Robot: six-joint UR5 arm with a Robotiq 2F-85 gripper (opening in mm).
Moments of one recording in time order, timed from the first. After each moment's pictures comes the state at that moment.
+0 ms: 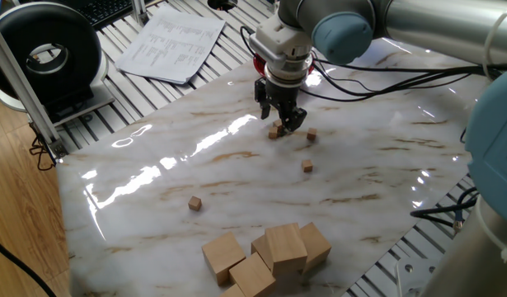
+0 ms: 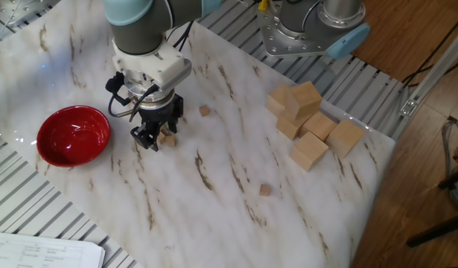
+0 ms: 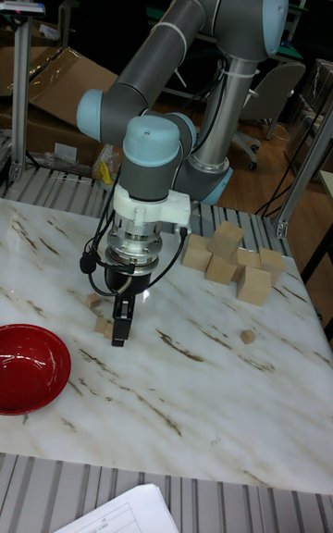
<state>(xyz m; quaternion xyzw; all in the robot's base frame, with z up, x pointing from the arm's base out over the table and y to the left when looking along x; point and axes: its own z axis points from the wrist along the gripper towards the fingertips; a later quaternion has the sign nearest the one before) 0.546 -0.035 0.008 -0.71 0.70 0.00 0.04</state>
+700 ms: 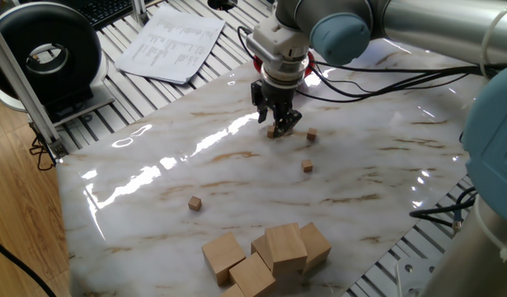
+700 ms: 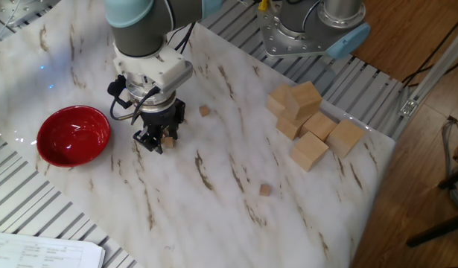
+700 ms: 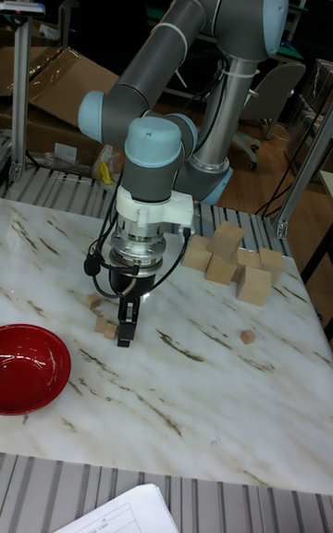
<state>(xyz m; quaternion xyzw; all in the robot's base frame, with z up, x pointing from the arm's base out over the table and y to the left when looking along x) 0.549 -0.025 0.009 -0.71 0.70 0.00 0.05</state>
